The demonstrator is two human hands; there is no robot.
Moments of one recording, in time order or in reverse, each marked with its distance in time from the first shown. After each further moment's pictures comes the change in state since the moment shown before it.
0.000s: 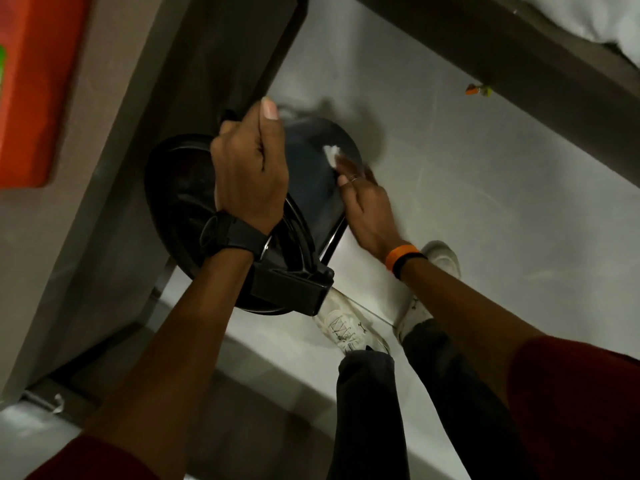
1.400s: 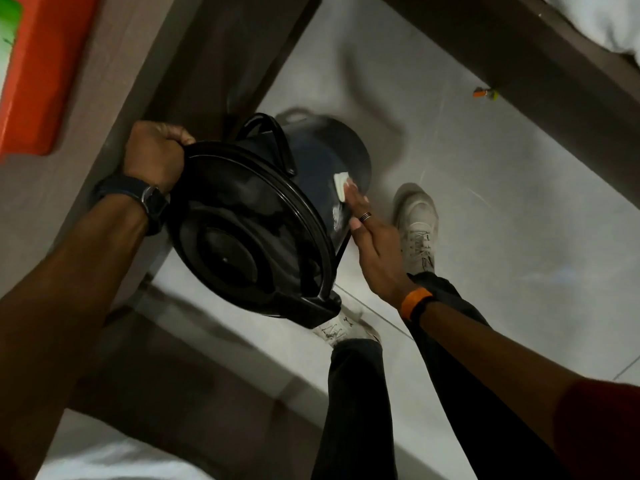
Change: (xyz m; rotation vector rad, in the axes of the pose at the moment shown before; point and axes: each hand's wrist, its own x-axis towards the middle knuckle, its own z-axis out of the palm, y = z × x) left_hand 0.023 -0.117 -0.062 0.161 -0.398 -0.745; right_hand -0.065 0.012 0.015 0.154 -0.018 -0.042
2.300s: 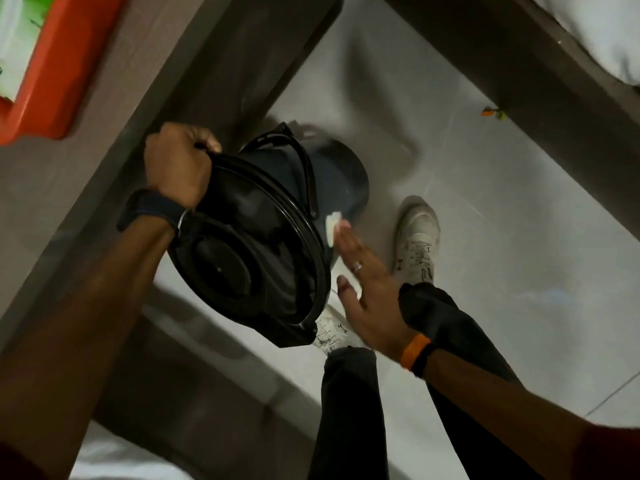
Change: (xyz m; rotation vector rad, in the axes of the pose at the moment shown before) left_hand -0.025 -0.002 0.002 0.144 0.163 0.267; right_hand -0.049 0.001 0.021 -0.236 -0.133 -0.219
